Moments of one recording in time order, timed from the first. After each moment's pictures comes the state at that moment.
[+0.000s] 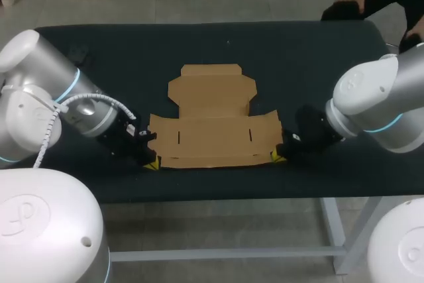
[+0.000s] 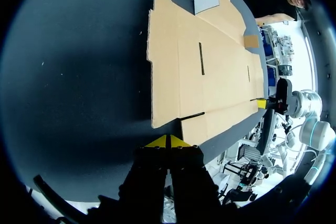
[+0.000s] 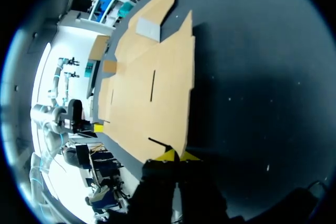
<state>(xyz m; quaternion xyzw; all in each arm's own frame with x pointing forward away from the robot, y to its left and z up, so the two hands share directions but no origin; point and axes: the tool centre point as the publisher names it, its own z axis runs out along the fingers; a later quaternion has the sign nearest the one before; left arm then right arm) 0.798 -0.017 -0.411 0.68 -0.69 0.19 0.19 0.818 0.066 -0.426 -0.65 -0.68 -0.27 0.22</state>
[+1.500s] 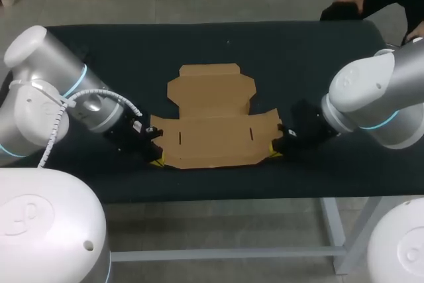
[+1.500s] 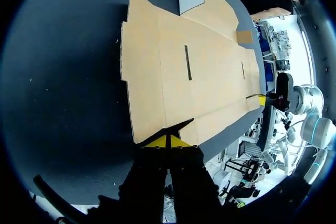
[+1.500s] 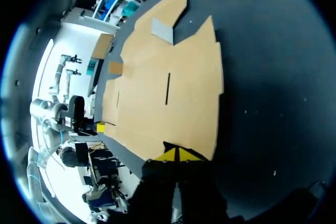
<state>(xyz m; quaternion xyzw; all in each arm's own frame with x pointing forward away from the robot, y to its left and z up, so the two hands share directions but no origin) 0.805 -0.033 -0.405 0.66 -0.70 0.19 0.19 0.824 0.077 -0.415 -0.64 -0.69 -0.28 0.21</state>
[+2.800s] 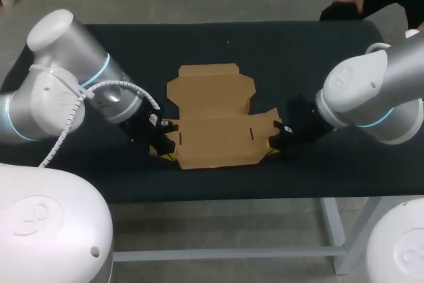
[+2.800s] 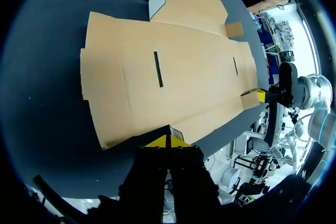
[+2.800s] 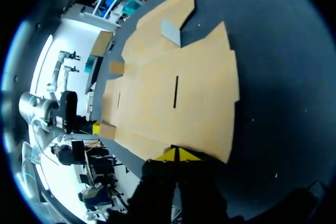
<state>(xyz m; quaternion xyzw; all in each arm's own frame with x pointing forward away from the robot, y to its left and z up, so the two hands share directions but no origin) 0.809 -0.062 -0.388 0.64 -0.73 0.17 0.16 0.829 0.083 -0.408 -0.63 -0.70 -0.27 0.20</state>
